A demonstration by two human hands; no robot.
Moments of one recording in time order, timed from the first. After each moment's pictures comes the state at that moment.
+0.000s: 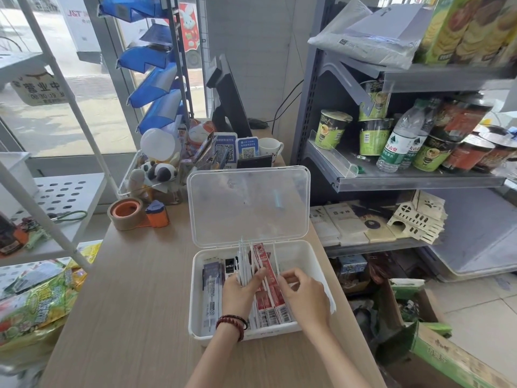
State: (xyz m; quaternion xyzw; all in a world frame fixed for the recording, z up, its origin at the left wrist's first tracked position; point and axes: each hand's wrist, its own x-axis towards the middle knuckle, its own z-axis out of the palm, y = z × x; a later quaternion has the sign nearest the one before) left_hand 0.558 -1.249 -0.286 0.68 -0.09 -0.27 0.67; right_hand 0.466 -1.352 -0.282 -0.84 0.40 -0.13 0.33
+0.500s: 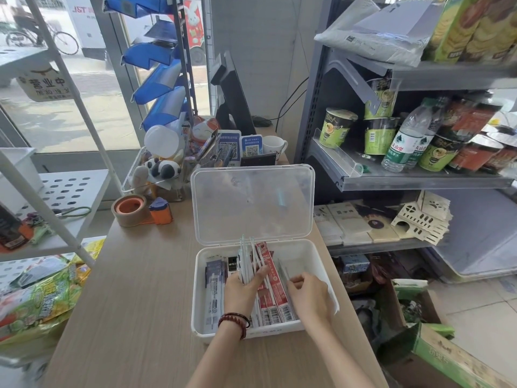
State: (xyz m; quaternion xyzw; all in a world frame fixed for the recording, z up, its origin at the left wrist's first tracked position) left_hand 0.556 -1.249 -0.279 0.69 -0.08 -0.25 0.67; right_hand 0.475 -1.359 -0.301 -0.82 0.48 -0.08 0.29
